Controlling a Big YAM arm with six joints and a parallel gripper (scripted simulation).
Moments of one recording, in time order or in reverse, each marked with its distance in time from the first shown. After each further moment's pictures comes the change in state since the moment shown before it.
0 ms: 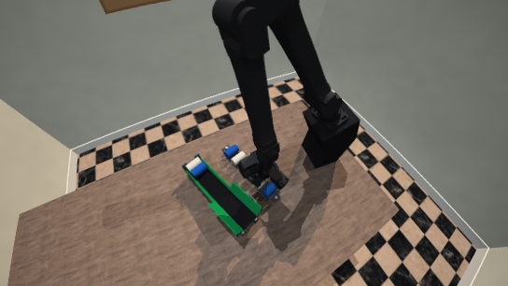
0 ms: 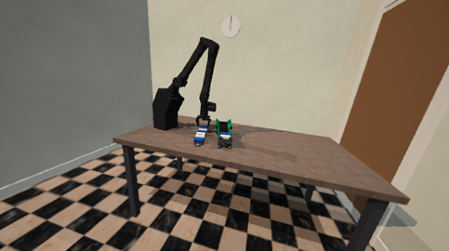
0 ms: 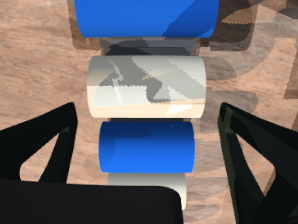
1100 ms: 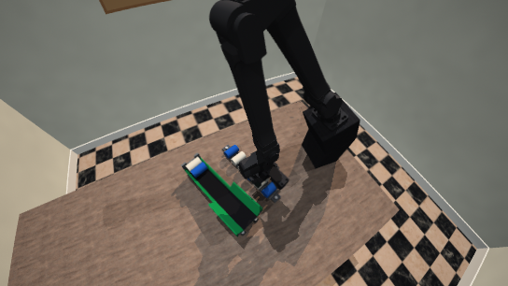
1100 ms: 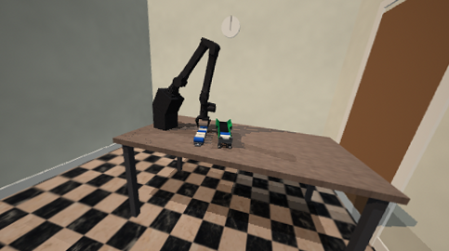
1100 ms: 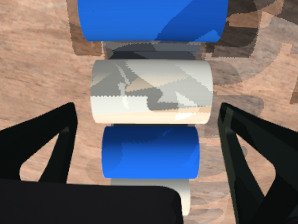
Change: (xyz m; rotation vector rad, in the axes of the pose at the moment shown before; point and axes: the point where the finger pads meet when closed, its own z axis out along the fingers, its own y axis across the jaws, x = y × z) arm -0.001 0.003 0.005 -0.005 -0.002 -0.001
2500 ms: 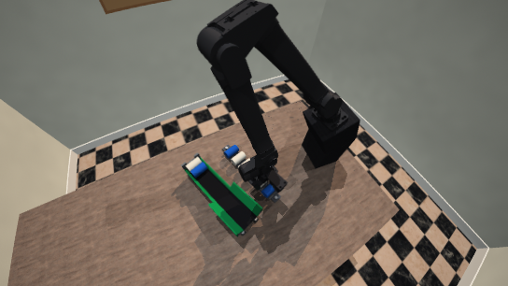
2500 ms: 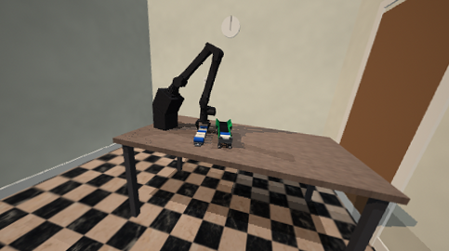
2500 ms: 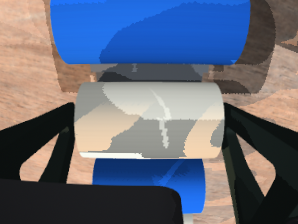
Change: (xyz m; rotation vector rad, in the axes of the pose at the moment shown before) arm 0.000 -0.001 0.030 0.003 0.001 0.001
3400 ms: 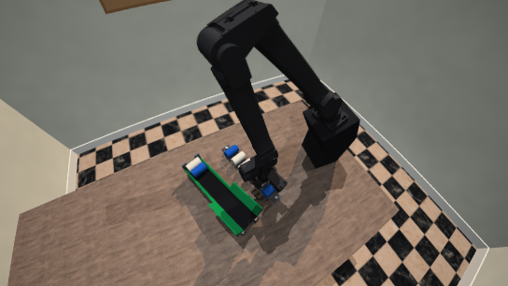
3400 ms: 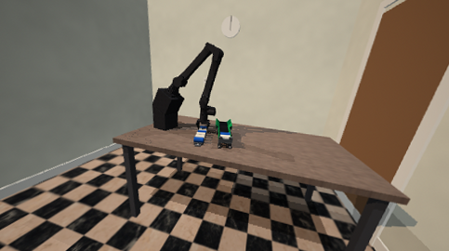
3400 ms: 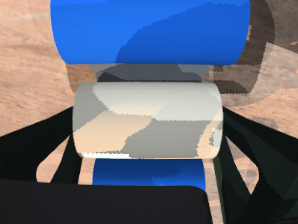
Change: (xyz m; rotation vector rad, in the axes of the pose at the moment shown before) arm 0.000 0.000 0.000 0.000 0.000 0.000
